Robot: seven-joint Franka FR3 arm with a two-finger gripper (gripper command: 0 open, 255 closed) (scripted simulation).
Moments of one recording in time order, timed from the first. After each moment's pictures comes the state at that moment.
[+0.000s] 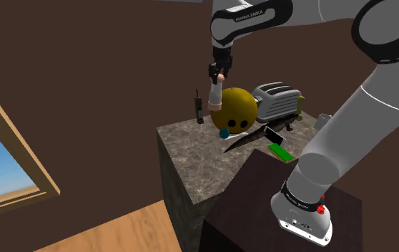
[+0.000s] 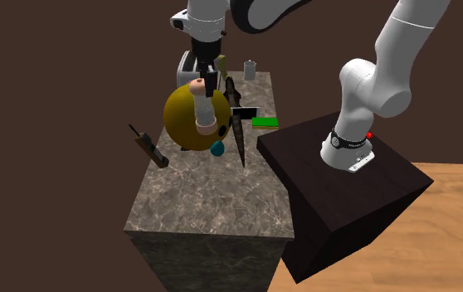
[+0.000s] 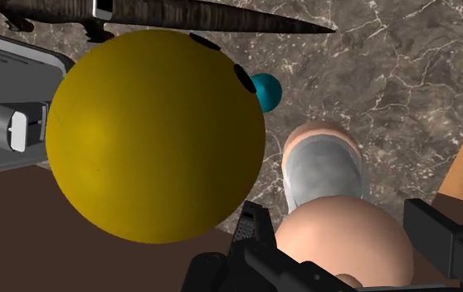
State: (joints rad) arm -0.19 -0.16 -0.09 -2.06 -0.19 1.96 -0.09
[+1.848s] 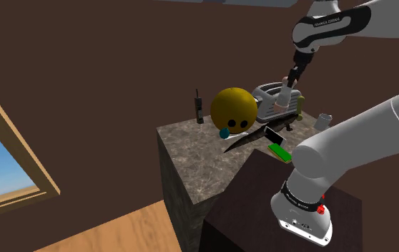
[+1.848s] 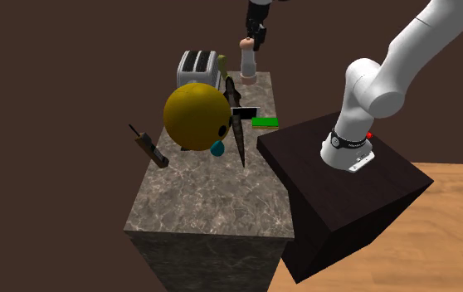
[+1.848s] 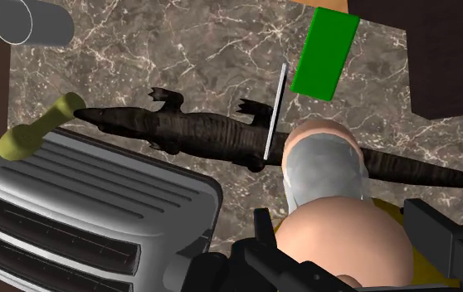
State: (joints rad) arm -0.46 -0.47 -0.53 -2.31 -0.36 2.03 -0.70
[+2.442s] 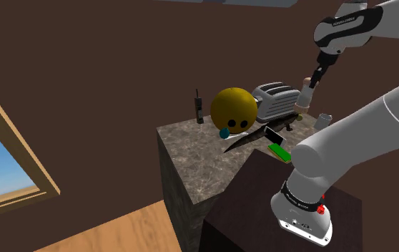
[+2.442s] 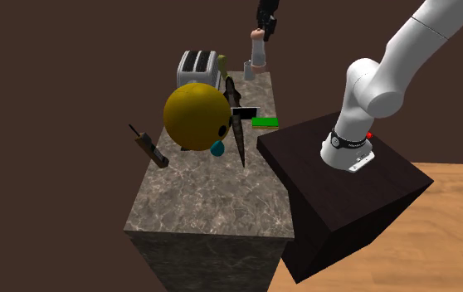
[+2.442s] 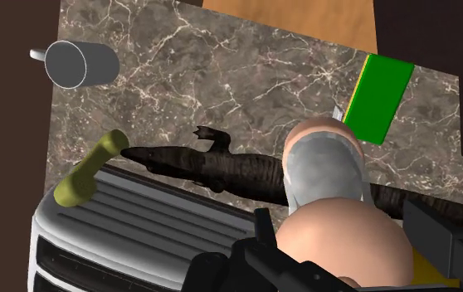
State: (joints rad) arm -0.49 -0.41 -0.73 -2.21 -0.36 2.05 -0.94
